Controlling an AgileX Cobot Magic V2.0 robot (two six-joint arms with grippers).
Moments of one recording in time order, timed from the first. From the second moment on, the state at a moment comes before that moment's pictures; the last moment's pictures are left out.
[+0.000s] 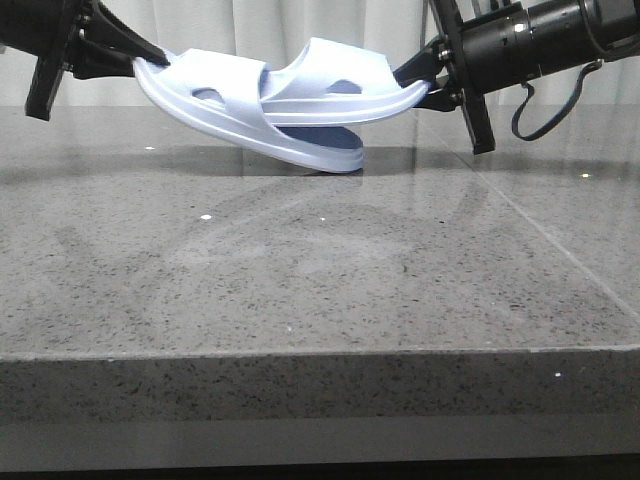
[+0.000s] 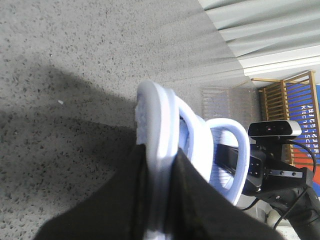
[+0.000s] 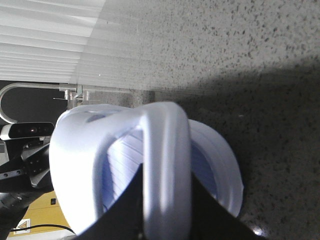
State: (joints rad) left arm 0.02 1.93 -1.46 -1.40 1.00 0.55; right arm 0.04 2.10 -1.57 1.47 0.98 -0.53
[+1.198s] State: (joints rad) left arm 0.11 1.93 -1.46 -1.33 1.13 0.56; right arm -0.10 2.09 -1.57 1.36 1.18 -0.53
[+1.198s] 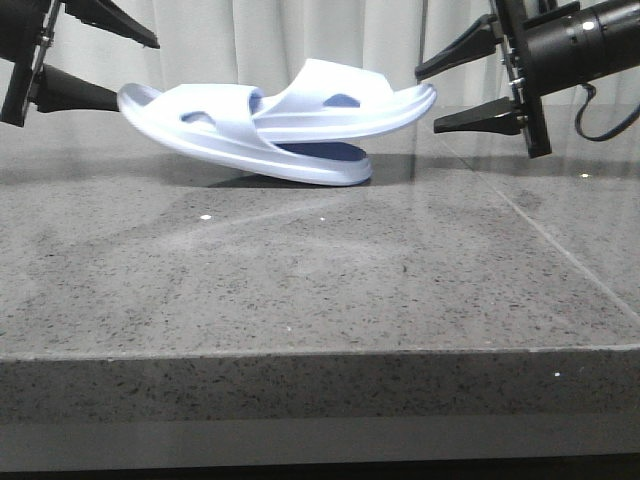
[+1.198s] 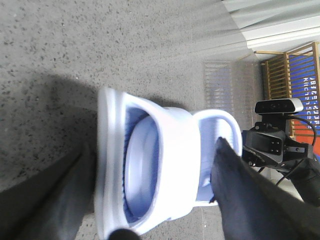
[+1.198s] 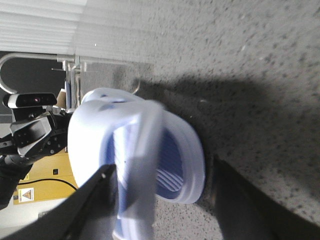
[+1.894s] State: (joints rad) left arm 0.28 1.88 -1.46 -1.16 1.19 0.56; right arm -0.14 2.01 -1.74 0.95 1.19 -0.43
